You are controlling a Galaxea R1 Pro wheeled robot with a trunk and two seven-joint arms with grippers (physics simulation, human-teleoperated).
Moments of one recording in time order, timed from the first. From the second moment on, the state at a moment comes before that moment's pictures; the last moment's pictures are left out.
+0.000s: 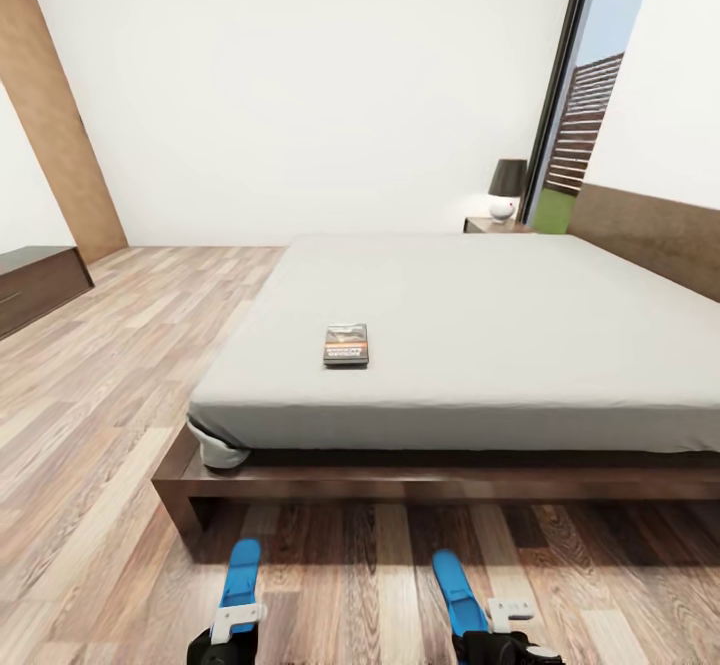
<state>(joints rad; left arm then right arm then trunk) -0.39 0.01 -0.50 -0.24 0.52 -0.24 0.21 -0.22 -0.07 0.22 -0.76 -0.27 0.34 -0.03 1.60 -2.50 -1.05</state>
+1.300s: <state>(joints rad) -0.48 0.02 -0.50 -0.24 0.51 -0.24 0.19 -0.05 -0.15 0.20 -1.23 -0.28 0.55 -0.03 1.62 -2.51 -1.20</state>
